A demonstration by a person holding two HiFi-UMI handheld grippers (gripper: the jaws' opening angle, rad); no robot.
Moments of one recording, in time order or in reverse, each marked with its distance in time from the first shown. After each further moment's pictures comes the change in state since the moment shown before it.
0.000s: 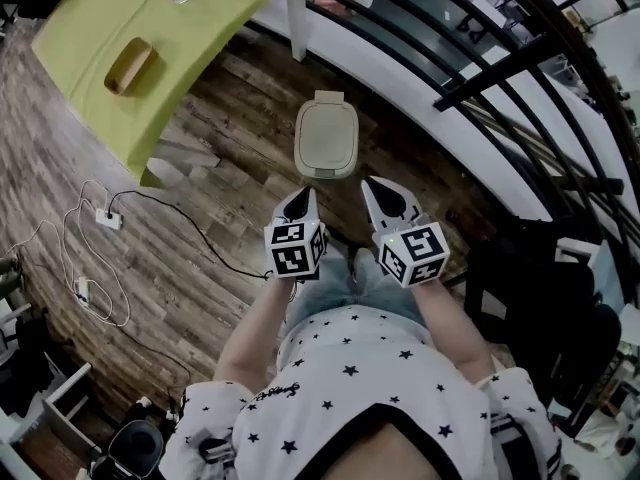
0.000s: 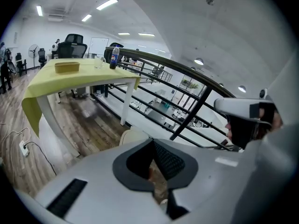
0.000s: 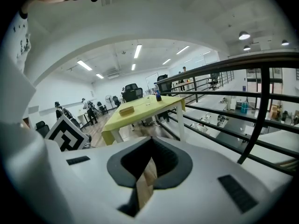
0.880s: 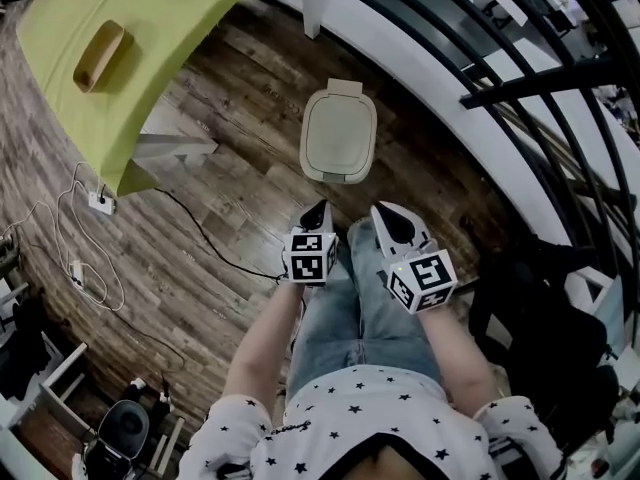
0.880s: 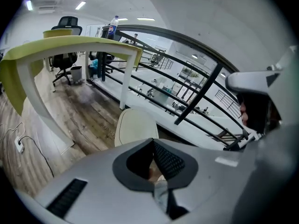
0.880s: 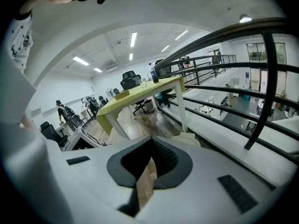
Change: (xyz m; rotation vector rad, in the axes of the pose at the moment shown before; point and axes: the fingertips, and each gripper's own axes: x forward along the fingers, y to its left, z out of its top) left arm 0.129 0.038 -0.102 0.013 0.152 -0.003; right arm 0.068 -0.052 -0.100 0.049 0.138 0.049
